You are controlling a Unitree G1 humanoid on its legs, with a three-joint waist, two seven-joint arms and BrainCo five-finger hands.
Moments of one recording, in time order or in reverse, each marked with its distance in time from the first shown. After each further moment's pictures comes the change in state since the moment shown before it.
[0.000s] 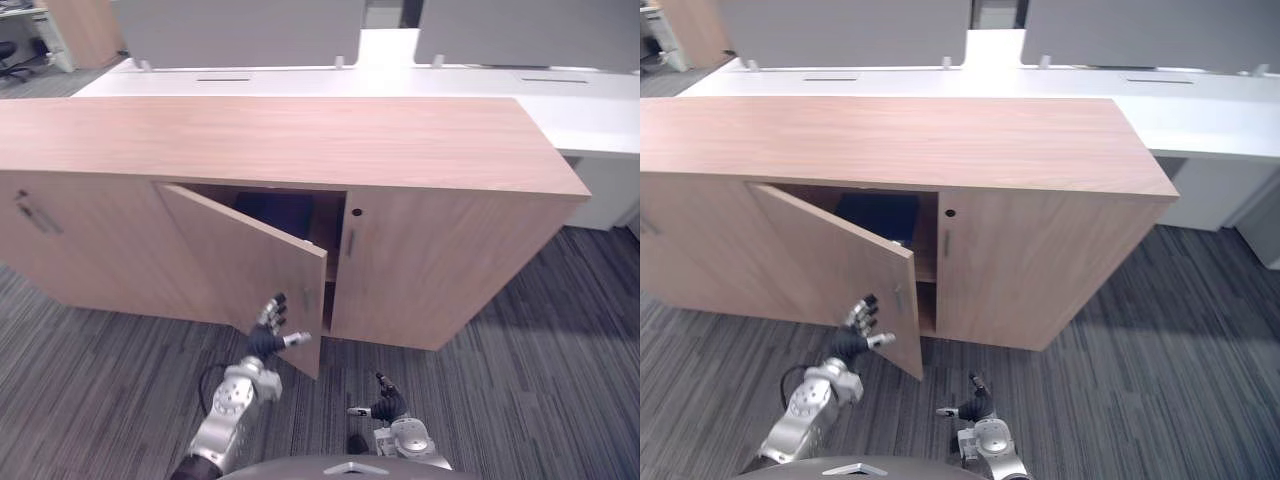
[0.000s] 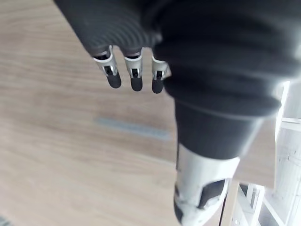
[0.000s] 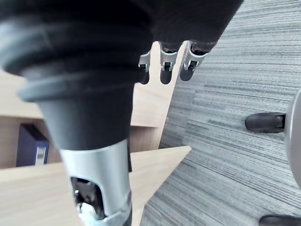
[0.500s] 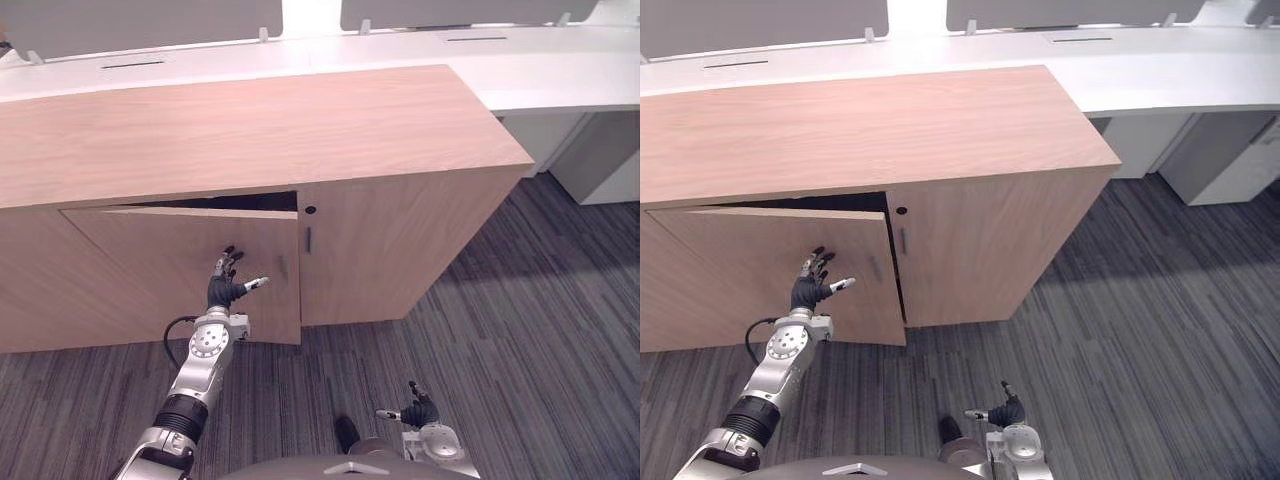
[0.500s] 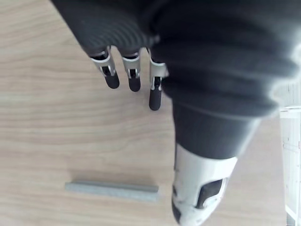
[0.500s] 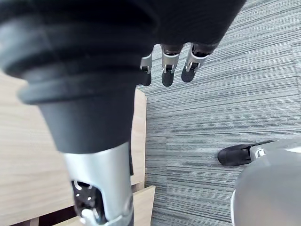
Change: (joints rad) left arm -0.175 0.059 0.135 0.081 0.060 0.019 0.126; right arm 0.025 -0.057 -0.112 0.003 0.019 0.016 0.002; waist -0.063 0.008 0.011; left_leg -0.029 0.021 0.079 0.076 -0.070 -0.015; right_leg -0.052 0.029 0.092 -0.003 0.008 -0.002
